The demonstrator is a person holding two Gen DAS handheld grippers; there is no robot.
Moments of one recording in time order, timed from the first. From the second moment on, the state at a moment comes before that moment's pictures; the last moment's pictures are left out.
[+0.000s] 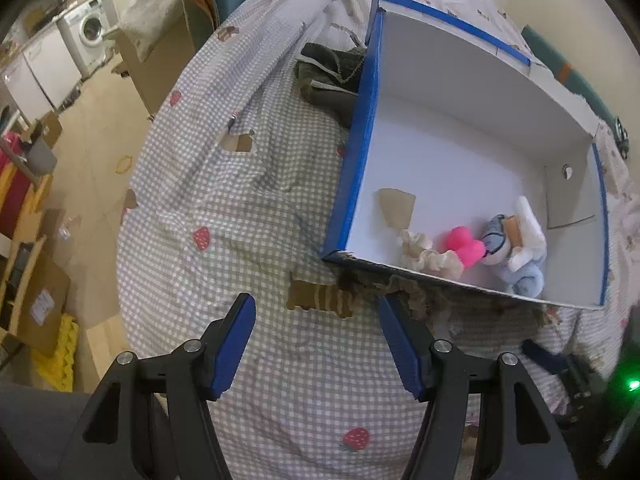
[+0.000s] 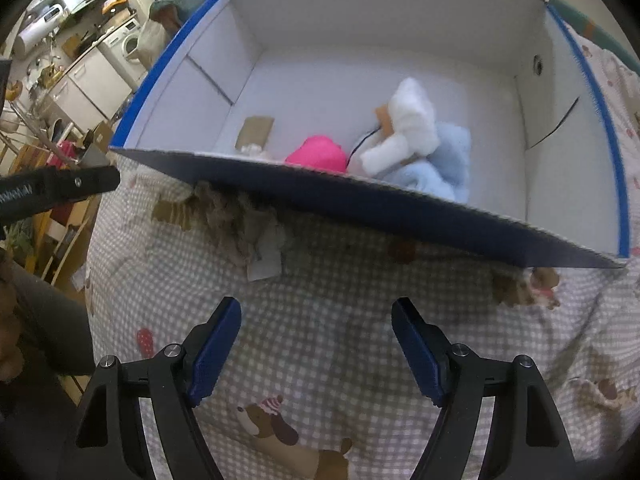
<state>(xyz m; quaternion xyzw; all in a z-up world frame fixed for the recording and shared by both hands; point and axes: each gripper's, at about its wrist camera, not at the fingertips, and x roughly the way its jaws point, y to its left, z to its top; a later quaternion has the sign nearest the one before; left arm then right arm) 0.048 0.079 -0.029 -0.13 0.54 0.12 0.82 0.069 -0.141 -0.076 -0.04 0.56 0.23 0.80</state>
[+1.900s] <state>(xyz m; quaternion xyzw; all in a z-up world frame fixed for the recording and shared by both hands) 0.050 0.075 -0.055 -0.12 0.57 0.05 0.81 0.080 -0.156 -0.086 0.01 0.58 0.22 0.78</state>
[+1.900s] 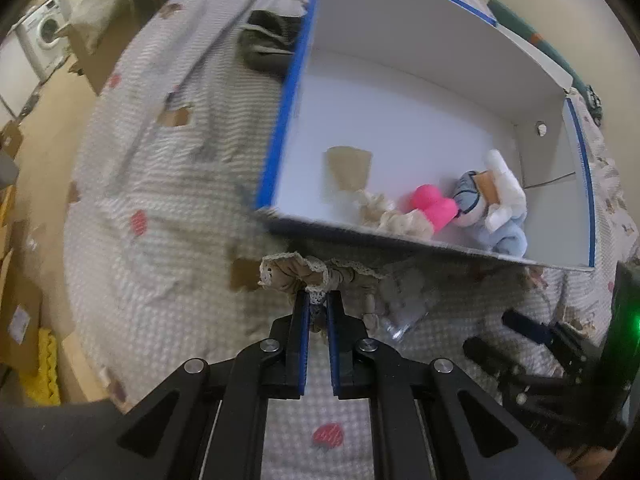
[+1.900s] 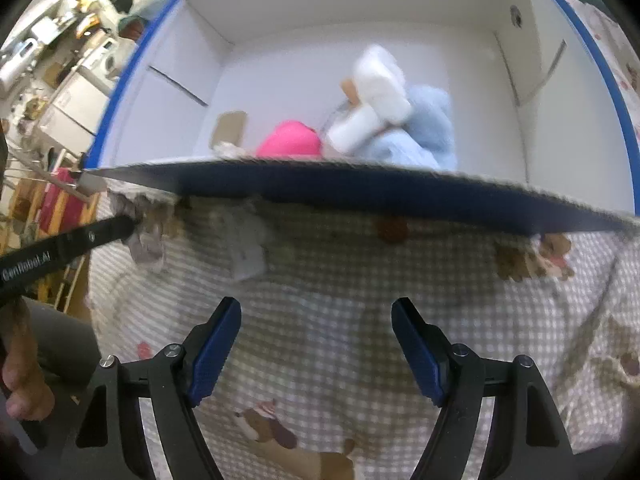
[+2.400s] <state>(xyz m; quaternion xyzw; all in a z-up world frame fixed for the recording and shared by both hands) 0.033 0.078 -0.038 -0.14 0.55 0.10 0.82 0.109 -0.070 -0.111 0.02 0.59 0.19 0.78</state>
